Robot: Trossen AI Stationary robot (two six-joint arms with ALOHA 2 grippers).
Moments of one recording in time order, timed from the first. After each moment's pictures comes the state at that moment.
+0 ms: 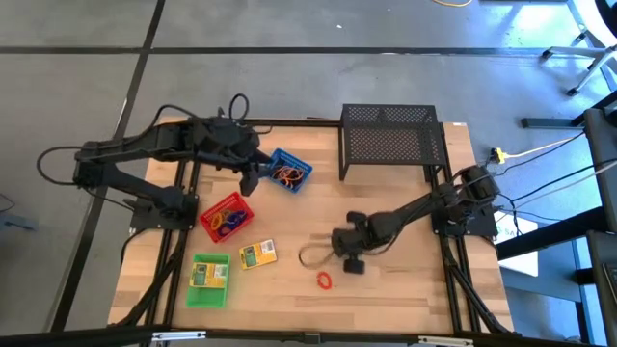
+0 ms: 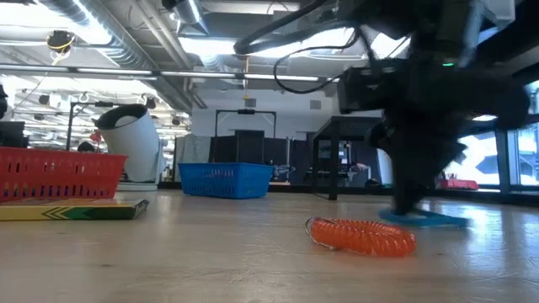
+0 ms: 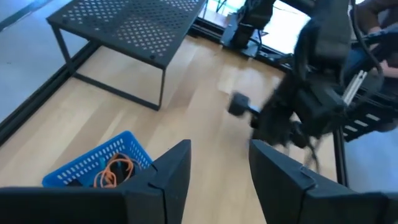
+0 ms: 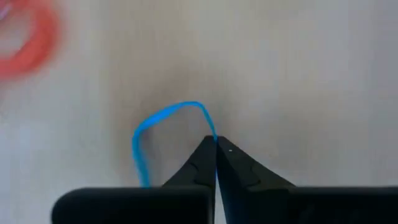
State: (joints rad) left arm 0.10 1.16 1.38 -0.81 -0.03 -0.33; right arm 0.36 1.83 1.07 -0.54 0.10 0.44
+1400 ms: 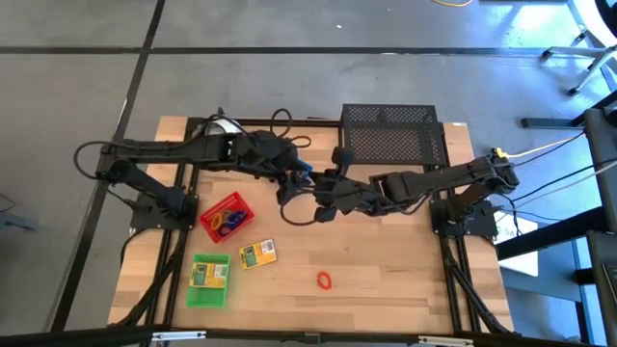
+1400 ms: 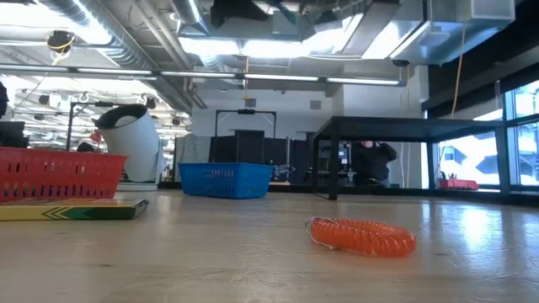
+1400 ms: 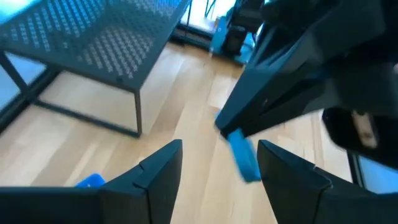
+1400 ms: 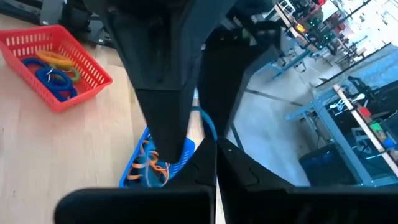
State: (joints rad) left arm 0.06 1.40 1.38 -0.54 -0.03 -0.29; right arm 0.25 1.65 1.53 -0.46 0.77 -0.25
